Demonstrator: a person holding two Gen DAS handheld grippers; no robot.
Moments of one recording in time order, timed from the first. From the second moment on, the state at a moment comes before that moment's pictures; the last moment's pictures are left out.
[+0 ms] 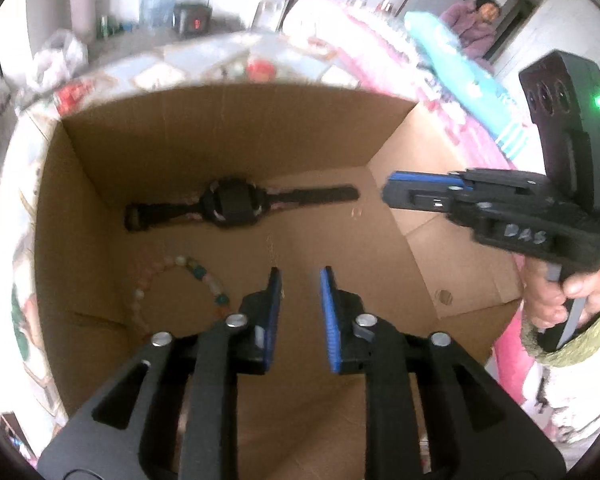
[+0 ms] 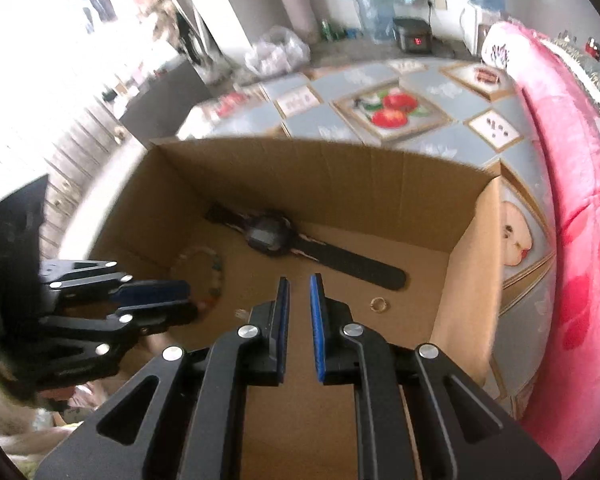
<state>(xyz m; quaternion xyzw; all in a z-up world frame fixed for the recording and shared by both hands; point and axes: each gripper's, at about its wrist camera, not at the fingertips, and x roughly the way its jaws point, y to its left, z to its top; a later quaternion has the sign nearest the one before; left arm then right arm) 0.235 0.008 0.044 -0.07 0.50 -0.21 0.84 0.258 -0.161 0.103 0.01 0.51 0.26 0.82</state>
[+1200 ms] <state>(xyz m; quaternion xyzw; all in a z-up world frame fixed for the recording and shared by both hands) 0.101 -0.074 -0.033 0.13 0.41 -0.29 0.86 0.090 -0.194 0.009 0.04 0.50 0.24 0.83</state>
